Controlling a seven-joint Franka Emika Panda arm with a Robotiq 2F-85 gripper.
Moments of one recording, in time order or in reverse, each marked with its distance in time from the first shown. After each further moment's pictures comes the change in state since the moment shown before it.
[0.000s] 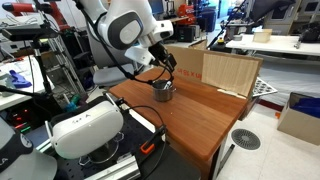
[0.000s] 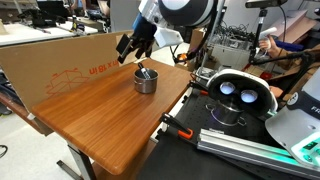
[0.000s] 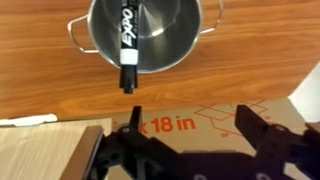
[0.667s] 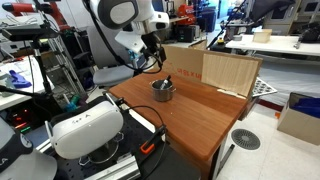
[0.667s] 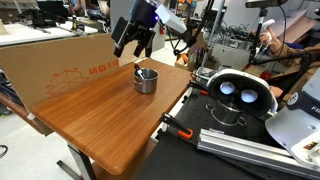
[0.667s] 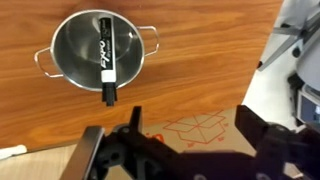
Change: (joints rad) arm -0.643 -0.076 0.691 0.016 0.220 -0.319 -0.154
